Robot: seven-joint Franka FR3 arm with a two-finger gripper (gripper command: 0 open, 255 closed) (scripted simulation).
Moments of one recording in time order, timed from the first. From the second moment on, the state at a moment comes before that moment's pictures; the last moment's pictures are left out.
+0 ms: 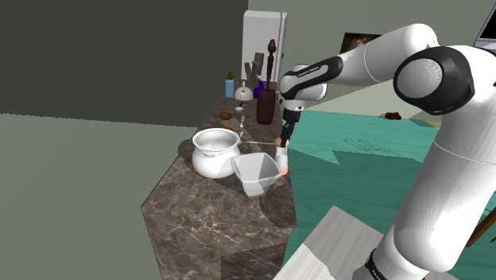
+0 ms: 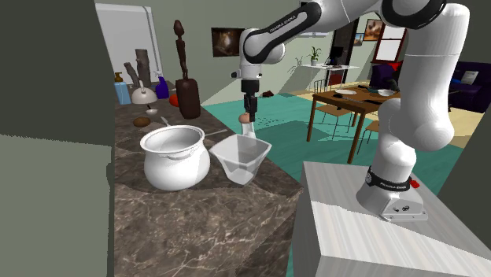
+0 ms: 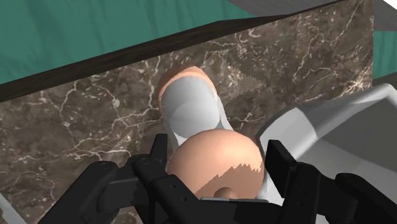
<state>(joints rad) -0.02 0.07 -0.35 -2.03 0.18 2.00 -0.80</state>
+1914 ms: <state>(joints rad) -0.02 0.01 -0.35 -1.71 0.14 1.62 -0.73</state>
